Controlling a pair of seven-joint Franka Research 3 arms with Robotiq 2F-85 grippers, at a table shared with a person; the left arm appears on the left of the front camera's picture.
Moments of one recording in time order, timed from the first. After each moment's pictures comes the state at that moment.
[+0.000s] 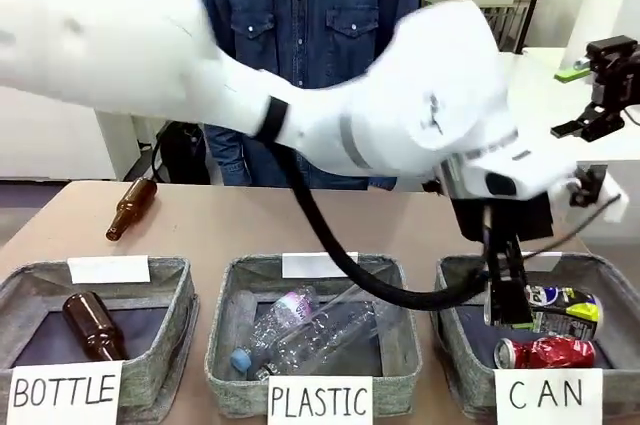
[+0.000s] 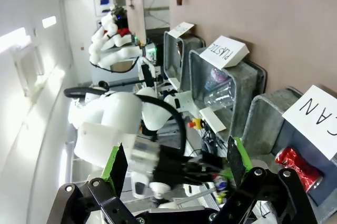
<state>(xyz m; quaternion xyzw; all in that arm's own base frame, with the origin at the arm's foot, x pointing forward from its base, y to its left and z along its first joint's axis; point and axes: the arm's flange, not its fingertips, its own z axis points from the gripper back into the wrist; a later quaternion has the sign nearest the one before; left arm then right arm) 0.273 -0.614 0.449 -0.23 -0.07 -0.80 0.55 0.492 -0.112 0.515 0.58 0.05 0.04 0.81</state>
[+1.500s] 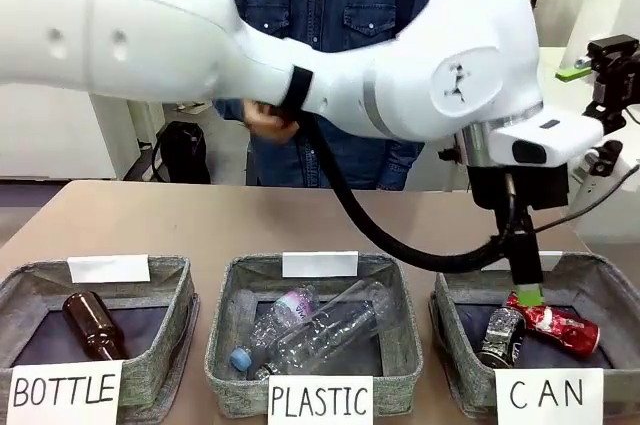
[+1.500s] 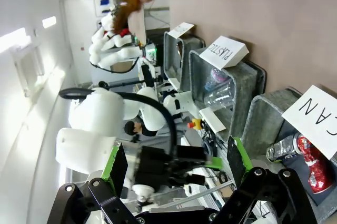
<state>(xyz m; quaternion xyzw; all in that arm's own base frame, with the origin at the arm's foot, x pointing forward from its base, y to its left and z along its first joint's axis) 0.282 -0.606 0.500 -0.19 -0.07 -0.79 0.58 0.492 -0.112 0.515 0.58 0.05 0.04 0.81</state>
